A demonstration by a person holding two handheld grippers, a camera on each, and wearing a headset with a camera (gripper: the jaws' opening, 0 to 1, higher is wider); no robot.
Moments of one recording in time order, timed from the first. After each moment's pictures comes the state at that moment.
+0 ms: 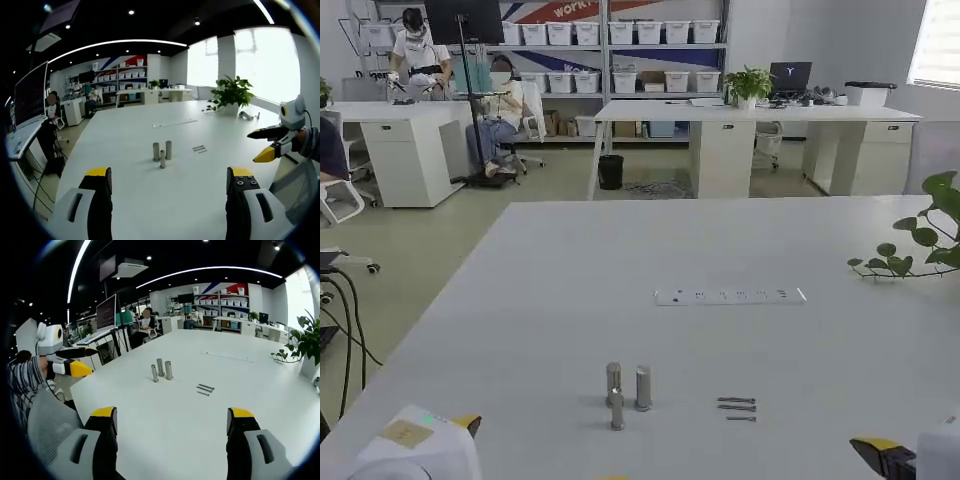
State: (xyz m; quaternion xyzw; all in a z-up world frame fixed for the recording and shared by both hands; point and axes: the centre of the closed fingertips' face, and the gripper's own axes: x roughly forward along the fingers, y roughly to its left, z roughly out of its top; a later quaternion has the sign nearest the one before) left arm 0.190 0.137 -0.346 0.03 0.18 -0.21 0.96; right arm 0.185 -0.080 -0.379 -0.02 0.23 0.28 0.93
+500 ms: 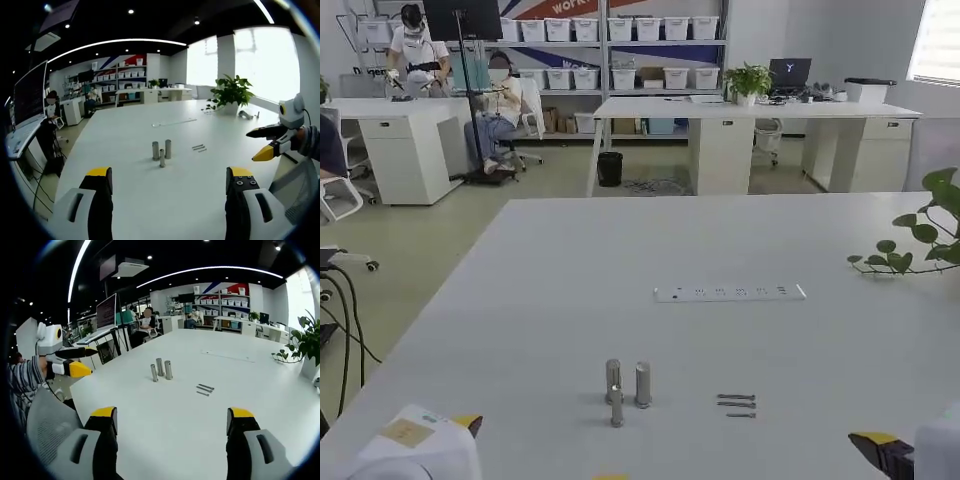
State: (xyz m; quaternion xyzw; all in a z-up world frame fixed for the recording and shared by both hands) left arm 0.190 0.136 -0.349 0.03 0.18 -0.21 0.96; right arm 0.189 -0.081 -0.381 -0.03 0.24 0.28 0.93
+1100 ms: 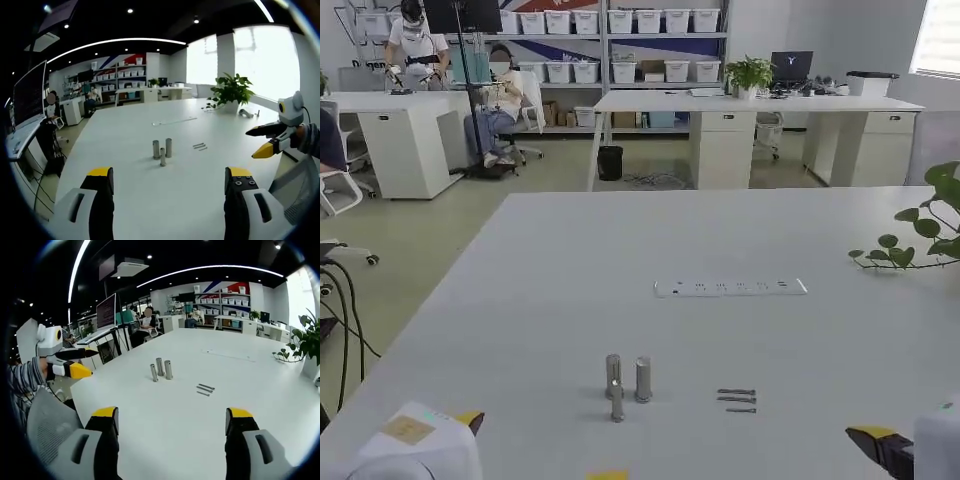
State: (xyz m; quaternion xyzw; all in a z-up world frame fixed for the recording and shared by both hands) left arm 0.191 0.137 -0.352 0.03 0.19 -0.21 0.96; right arm 0.192 -0.081 -0.382 -0.02 0.24 0.28 0.93
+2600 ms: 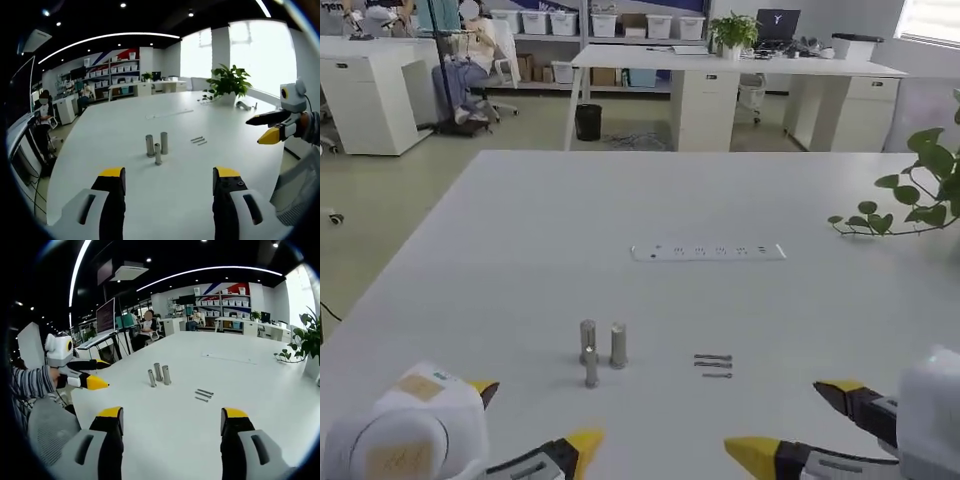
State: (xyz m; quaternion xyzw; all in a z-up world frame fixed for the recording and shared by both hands) left arm 0.229 0.119 -0.384 0.04 0.21 -0.24 0.95; right arm 0.209 -0.083 -0.377 -0.01 0.23 0.29 0.93
